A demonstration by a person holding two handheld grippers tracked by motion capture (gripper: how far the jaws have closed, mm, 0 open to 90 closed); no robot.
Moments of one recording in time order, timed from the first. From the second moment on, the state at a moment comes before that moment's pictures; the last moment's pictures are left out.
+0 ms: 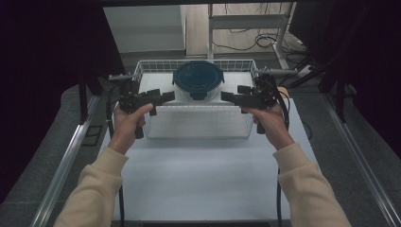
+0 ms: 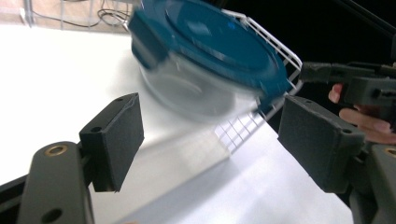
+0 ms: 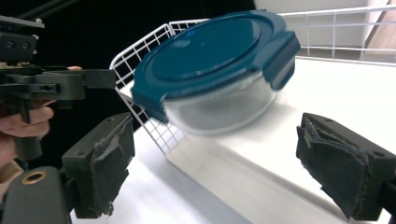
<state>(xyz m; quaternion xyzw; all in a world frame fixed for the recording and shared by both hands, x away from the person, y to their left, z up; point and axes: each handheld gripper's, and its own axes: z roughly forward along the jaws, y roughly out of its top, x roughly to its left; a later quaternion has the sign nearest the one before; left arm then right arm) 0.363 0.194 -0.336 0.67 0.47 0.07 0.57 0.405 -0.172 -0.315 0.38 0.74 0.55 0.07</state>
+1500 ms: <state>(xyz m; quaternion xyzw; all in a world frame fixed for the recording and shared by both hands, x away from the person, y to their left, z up) 0.241 0.202 -0.503 0.74 0.48 0.12 0.46 0.277 -0.249 -0.494 0.39 0.78 0.46 0.14</state>
